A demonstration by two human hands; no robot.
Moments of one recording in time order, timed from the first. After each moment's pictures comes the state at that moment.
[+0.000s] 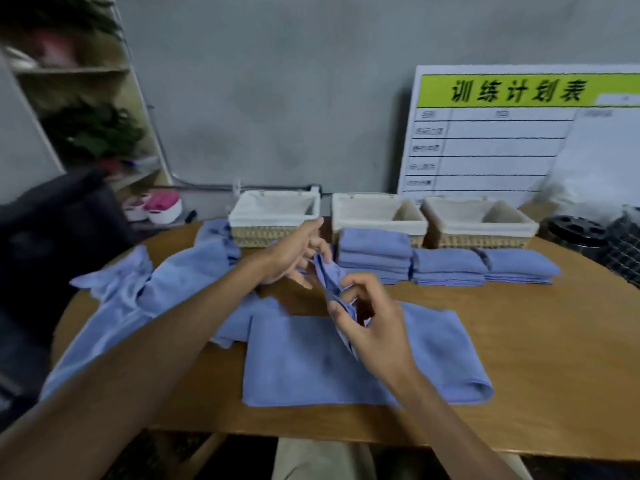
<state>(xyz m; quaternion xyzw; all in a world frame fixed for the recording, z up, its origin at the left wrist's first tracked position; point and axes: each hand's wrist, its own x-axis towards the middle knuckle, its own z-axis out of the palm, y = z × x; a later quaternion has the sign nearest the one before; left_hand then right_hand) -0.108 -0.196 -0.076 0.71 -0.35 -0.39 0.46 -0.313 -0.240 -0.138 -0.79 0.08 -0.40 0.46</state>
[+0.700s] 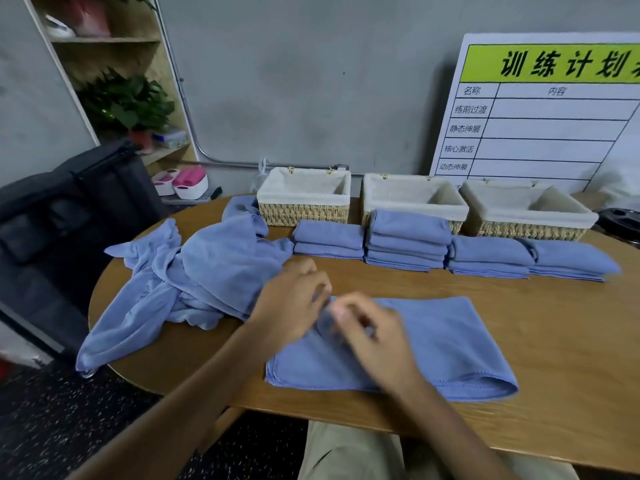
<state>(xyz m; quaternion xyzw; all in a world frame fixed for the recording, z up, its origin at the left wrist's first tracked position) -0.144 -0.114 -0.159 0.83 -0.50 0.08 0.23 -0.298 -0.214 -0.166 -0.82 0.03 -0.33 0.47</state>
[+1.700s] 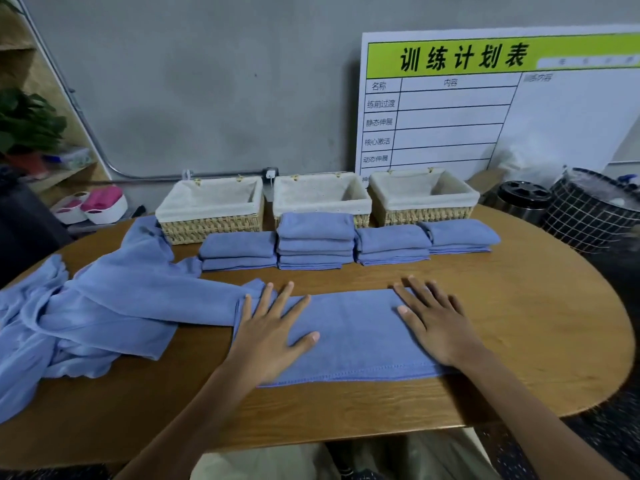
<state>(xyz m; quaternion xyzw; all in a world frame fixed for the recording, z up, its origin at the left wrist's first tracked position) -0.200 -0.195 -0.212 0.85 -0.53 -0.02 0.02 -0.428 -0.422 -0.214 -0.93 0.34 -0.02 0.10</state>
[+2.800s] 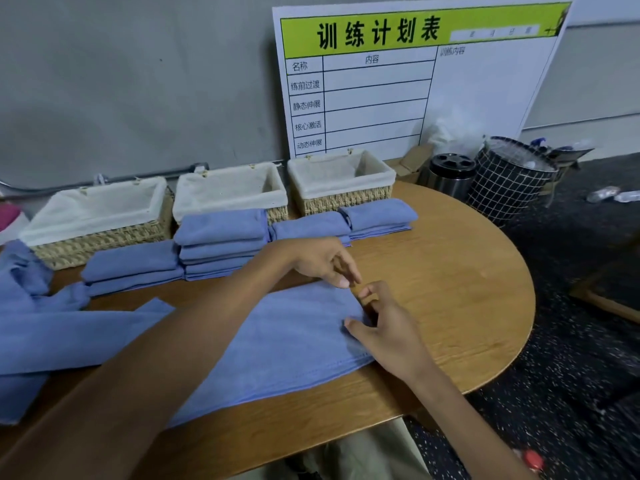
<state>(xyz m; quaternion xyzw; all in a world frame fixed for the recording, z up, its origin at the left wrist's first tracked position) -0.256 -0.452 -0.144 0.55 -0.74 -0.37 0.07 -0.476 -0.413 -0.210 -0.82 0.38 -0.26 0.35</state>
